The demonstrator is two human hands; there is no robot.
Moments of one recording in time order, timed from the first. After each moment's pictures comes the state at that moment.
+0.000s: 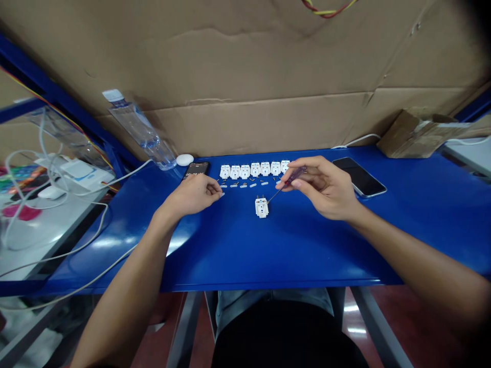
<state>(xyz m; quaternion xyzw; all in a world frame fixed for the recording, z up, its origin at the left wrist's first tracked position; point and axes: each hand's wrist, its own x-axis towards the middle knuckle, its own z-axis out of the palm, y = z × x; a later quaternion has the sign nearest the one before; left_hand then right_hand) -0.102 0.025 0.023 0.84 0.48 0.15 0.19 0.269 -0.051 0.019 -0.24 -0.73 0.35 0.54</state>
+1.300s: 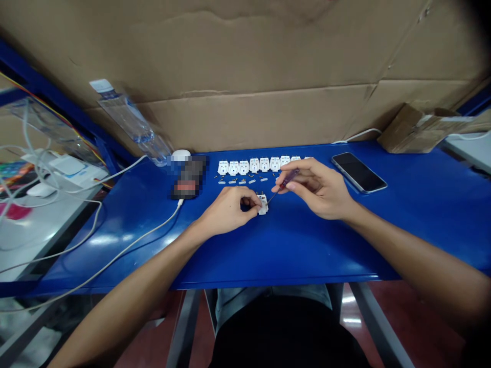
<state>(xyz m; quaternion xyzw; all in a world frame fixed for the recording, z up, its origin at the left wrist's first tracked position) -0.013 -0.034 0.012 0.84 0.35 0.26 0.32 0.263 -0.051 0.010 -0.24 -0.73 0.38 0.51</state>
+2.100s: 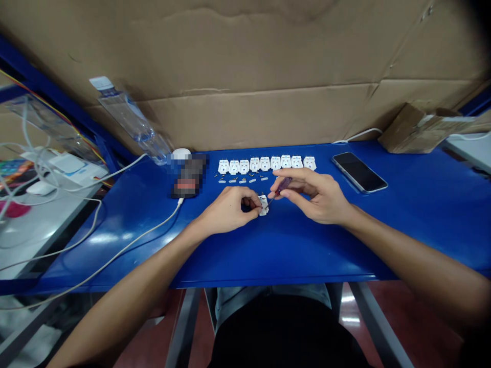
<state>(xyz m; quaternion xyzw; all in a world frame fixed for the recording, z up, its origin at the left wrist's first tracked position) -0.014 -0.035 0.013 0.83 0.36 0.23 0.35 0.258 -0.056 0.008 -0.21 -0.79 0.32 0.49</state>
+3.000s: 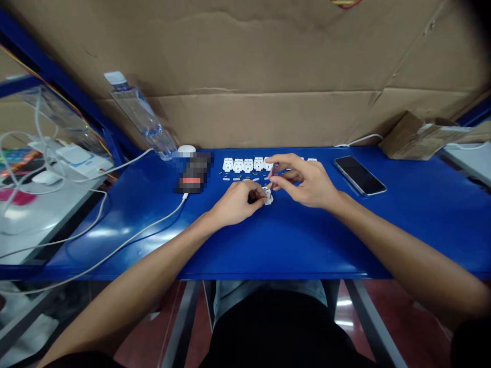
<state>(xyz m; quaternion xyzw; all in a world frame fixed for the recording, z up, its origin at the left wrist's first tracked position) -0.006 -0.025 0.000 0.84 0.37 0.27 0.31 0.243 -0.025 0.016 -0.30 -0.82 0.21 0.43</state>
